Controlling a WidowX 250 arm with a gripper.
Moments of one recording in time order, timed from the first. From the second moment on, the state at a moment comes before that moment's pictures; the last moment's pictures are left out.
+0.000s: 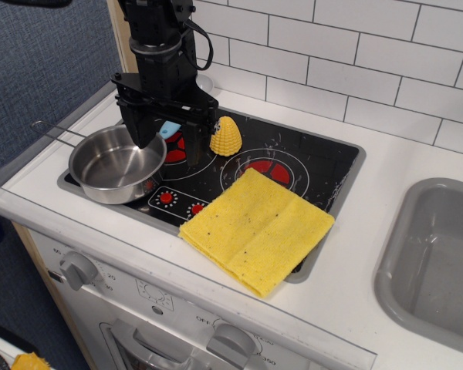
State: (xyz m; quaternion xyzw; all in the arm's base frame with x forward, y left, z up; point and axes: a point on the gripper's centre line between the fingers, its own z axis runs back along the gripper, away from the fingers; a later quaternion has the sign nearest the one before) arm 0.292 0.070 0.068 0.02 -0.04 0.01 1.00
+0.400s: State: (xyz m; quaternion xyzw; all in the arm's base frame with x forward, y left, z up) arm 0.291 0.069 0.060 0.01 -0.03 0.01 1.00
